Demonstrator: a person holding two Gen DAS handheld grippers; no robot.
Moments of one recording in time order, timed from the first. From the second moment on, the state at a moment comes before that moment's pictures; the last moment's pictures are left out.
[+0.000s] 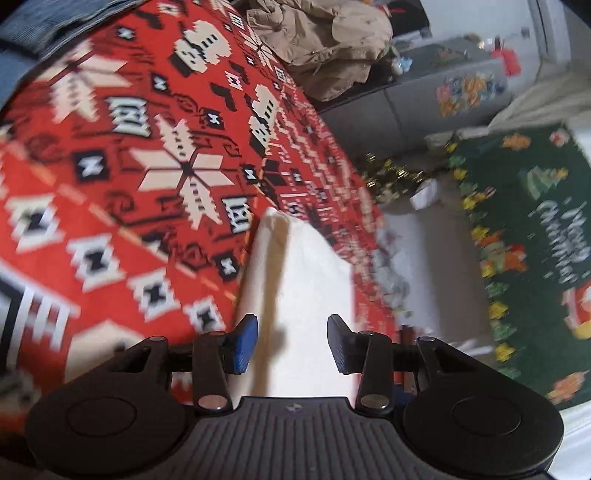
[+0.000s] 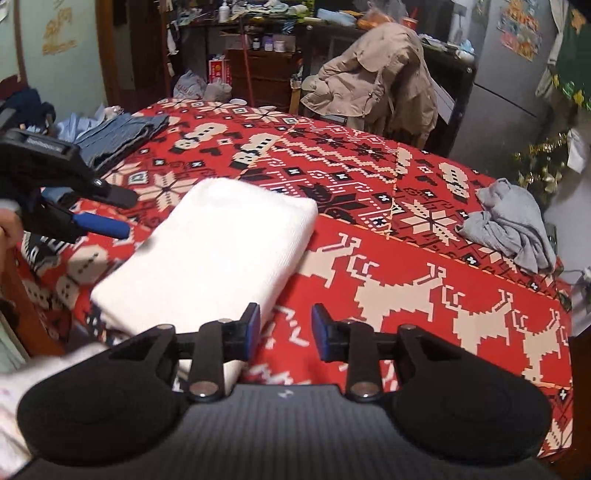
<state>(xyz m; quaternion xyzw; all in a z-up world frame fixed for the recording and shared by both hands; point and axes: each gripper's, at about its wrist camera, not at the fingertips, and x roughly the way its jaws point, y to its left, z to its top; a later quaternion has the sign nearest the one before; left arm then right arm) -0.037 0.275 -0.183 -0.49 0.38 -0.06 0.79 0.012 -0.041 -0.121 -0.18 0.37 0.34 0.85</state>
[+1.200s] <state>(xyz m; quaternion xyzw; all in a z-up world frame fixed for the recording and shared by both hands) -0.036 0.233 -0.146 -0.27 0.42 -0.03 0.86 0.048 -0.062 -0.128 -0.05 0.41 0.32 0.85</state>
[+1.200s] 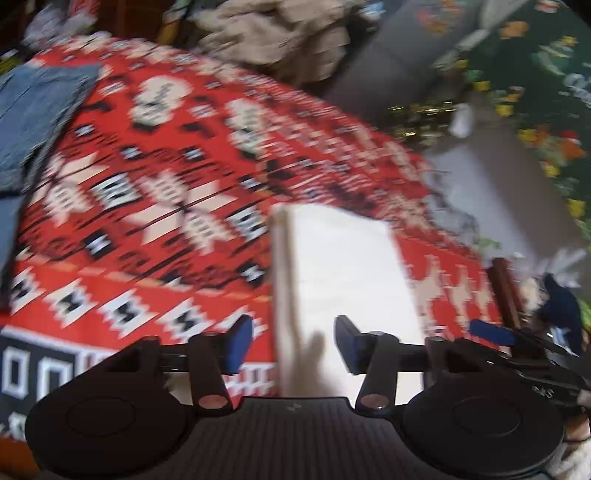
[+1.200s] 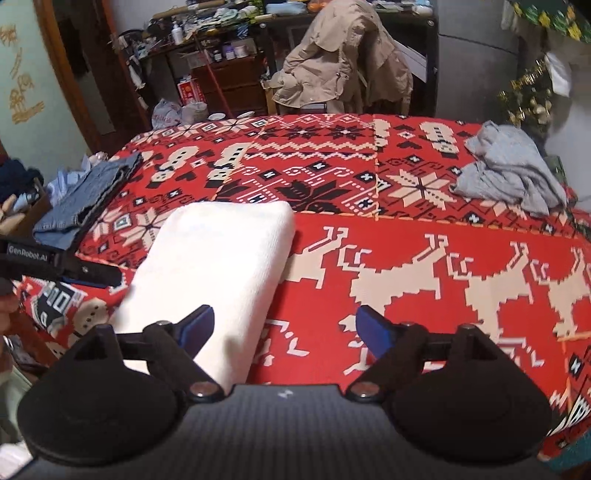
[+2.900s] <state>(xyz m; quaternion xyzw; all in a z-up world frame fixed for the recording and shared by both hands) -0.034 0.306 -0.108 -0.32 0.38 0.00 0.87 0.057 0.061 -0.096 0.05 0.40 0.29 0.87</state>
